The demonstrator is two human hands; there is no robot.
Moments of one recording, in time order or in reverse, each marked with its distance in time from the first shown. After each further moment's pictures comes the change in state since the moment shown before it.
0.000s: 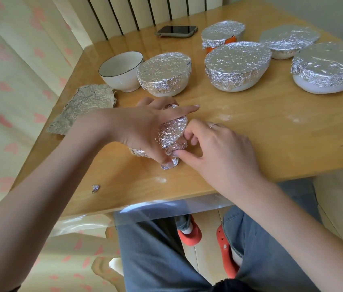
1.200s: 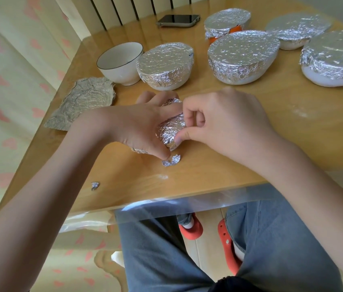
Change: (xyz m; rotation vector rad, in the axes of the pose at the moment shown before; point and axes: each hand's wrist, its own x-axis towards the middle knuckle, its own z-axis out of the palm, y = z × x) left_hand -0.001 -0.002 0.005 -0.036 -0.003 0.035; right_hand 0.041 0.009 -0.025 0.021 -0.162 -0.073
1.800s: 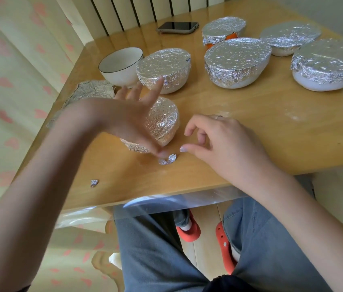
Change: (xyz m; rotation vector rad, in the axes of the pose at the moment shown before) left_hand -0.012 0.005 -0.013 0.070 -0.047 -0.387; right_hand -0.034 0.010 0.018 0.081 -0.034 0.033
